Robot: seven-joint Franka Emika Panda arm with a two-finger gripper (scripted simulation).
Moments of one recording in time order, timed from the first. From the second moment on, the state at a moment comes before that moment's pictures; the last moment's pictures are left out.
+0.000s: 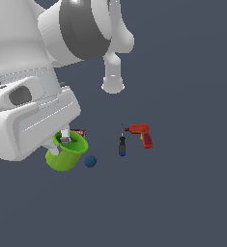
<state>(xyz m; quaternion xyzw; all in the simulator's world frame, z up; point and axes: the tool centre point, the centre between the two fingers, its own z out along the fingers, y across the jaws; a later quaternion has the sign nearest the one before) 0.159 -0.121 0.344 0.75 0.61 0.24 0.06</state>
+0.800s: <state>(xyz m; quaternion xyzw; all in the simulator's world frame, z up) 0.111 -0.151 0.463 0.72 0.61 0.25 0.21</state>
